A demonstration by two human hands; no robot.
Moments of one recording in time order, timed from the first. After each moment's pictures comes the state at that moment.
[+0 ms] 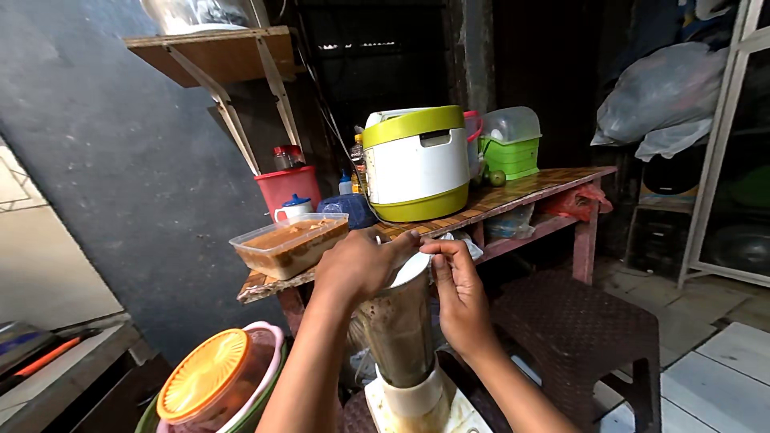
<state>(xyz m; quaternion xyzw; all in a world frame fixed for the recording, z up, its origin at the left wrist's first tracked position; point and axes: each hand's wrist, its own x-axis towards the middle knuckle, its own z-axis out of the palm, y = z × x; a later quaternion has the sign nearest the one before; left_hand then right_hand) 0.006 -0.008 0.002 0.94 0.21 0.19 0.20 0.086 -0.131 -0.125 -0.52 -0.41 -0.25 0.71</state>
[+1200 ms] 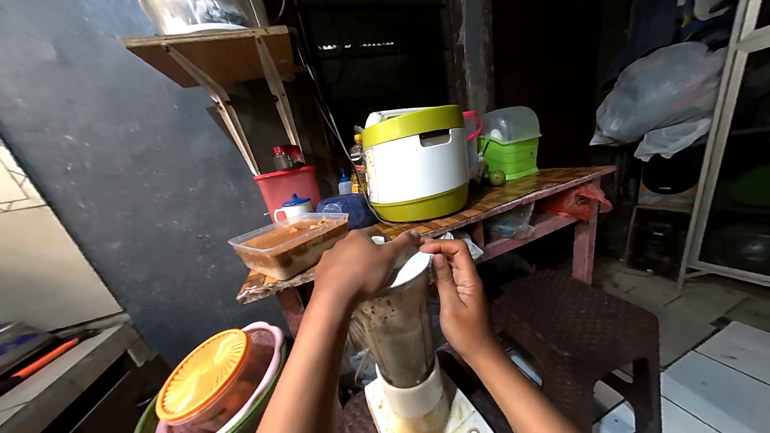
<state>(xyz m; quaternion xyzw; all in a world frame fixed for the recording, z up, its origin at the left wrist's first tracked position) 0.000 -0.015 0.001 0.93 0.22 0.20 0.21 0.086 -0.130 -0.125 -0.52 -0.41 -0.26 0.71</state>
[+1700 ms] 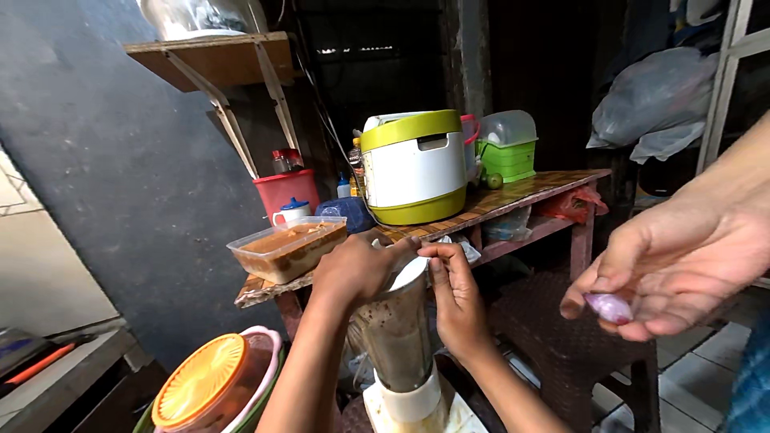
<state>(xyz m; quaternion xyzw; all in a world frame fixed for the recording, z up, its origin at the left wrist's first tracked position) -0.001 -0.016 0.002 0.94 0.21 0.19 0.20 0.087 -0.130 -0.125 -0.53 -0.41 -0.26 0.70</state>
